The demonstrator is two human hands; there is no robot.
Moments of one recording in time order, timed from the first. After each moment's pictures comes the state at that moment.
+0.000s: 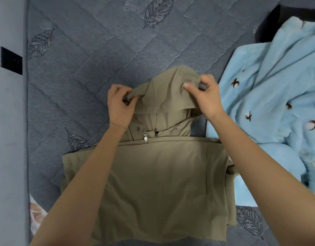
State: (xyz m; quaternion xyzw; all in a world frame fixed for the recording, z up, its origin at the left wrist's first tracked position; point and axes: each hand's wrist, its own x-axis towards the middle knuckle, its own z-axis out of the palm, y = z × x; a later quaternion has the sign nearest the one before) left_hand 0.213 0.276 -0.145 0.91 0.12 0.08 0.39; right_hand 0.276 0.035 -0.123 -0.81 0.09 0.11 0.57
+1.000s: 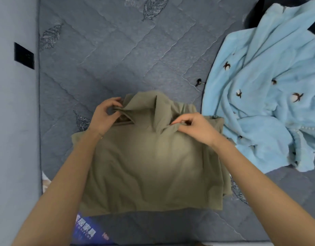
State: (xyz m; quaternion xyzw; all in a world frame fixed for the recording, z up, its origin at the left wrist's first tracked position) left_hand 0.113 0.326 -0.109 0.86 0.12 -0.10 0.49; right_hand 0.134 0.019 -0.080 -0.78 -0.06 0.35 0.52
